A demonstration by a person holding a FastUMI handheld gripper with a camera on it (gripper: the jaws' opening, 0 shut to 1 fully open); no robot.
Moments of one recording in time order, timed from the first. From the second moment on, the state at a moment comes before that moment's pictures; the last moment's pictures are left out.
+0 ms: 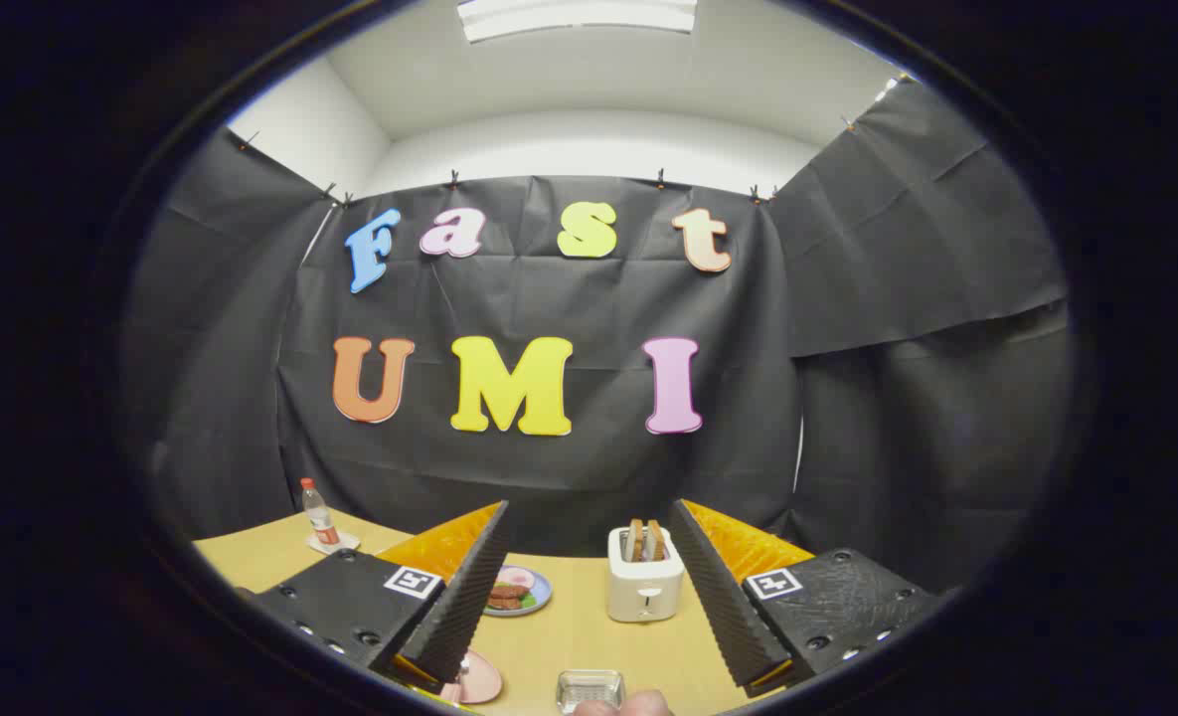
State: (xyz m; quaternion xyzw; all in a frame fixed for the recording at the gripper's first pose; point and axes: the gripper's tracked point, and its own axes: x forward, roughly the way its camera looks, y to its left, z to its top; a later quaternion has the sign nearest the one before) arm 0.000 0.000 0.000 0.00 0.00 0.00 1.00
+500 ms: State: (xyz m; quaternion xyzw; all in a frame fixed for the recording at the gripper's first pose) arm -0.012 0.019 -0.020 0.01 0.03 0.00 1.00
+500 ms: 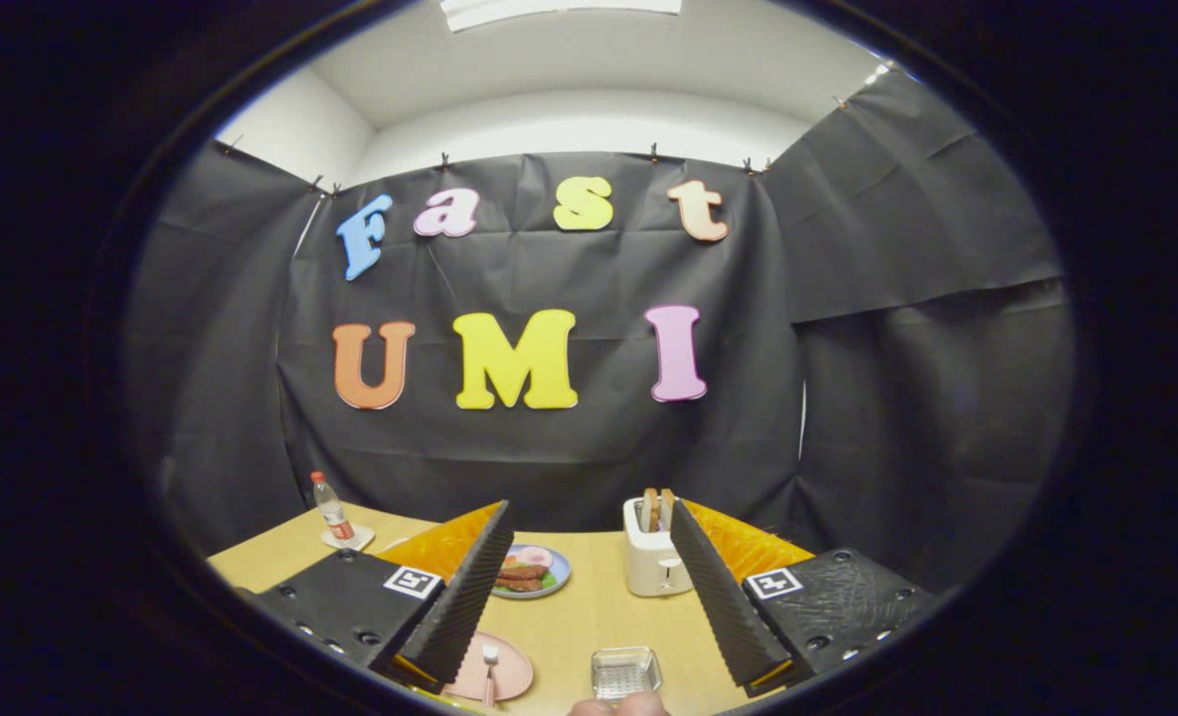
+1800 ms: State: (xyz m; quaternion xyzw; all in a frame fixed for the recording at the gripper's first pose) arm -0.036 0.141 -0.224 -0.06 0.28 0.12 0.95
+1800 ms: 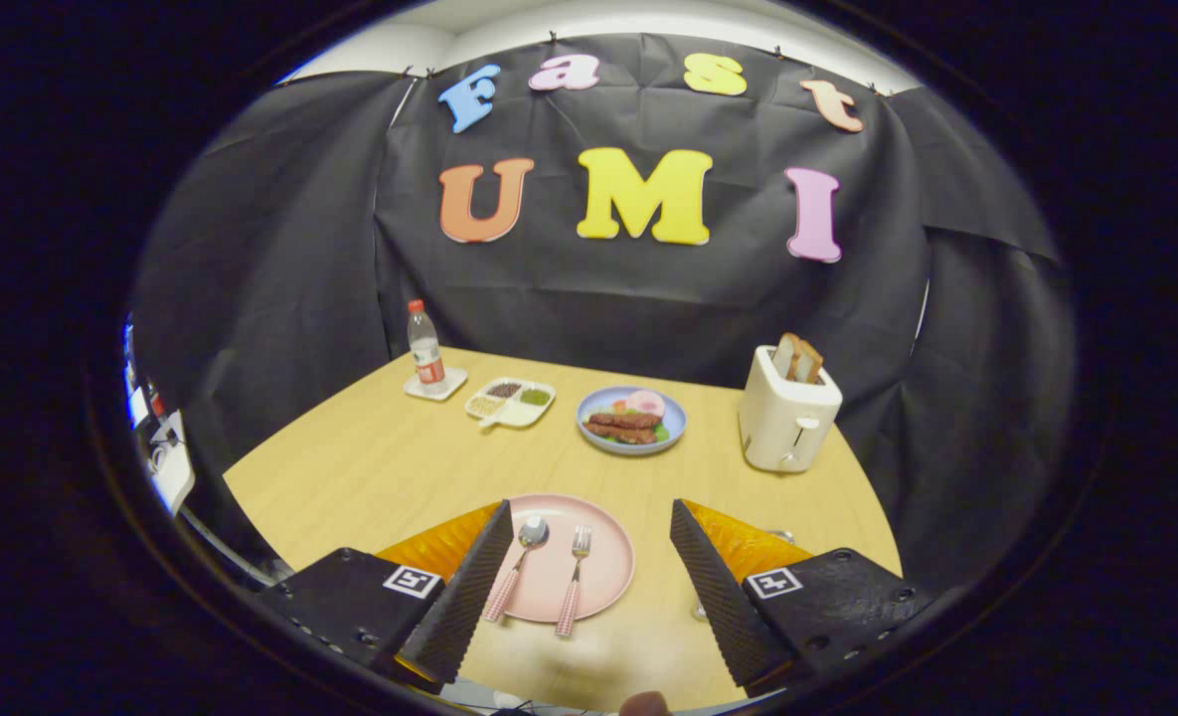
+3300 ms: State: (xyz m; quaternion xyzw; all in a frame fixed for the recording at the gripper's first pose) arm -0.027 0.126 -0.350 0.01 0.54 0.04 0.84
